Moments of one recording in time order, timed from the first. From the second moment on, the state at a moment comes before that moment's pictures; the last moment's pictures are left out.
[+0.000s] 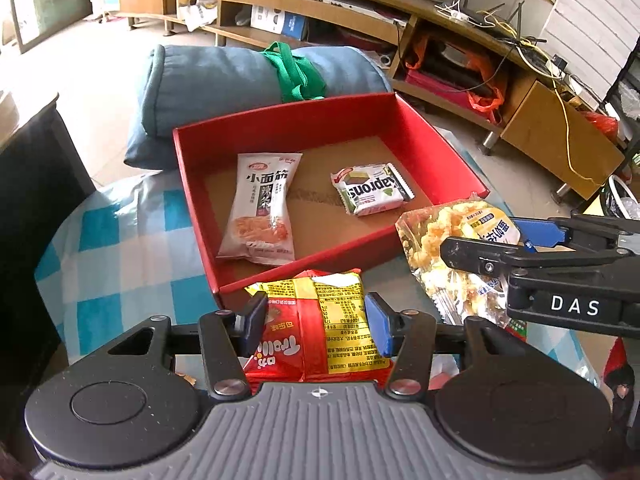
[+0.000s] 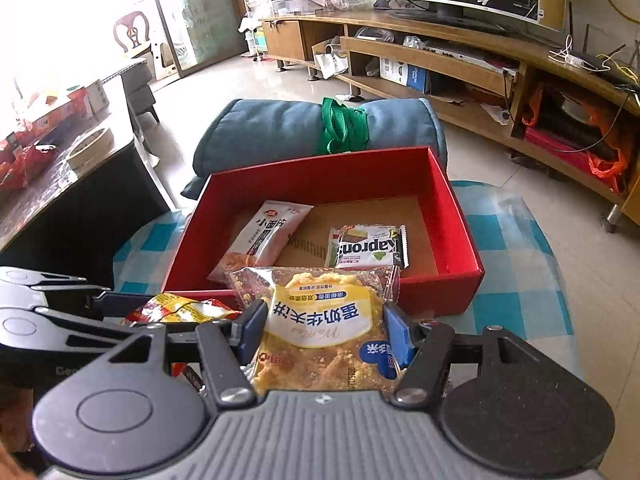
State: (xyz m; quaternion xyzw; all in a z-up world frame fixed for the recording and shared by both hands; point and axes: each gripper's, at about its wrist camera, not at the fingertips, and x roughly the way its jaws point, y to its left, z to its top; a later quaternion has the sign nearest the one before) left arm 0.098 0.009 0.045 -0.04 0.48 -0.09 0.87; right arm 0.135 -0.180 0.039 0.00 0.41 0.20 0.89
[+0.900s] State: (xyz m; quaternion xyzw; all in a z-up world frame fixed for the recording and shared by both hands) left arm 0.136 0.015 0.071 -0.04 0.44 -0.05 0.90; right arm 0.169 -0.183 0.062 0.01 0.38 0.19 0.91
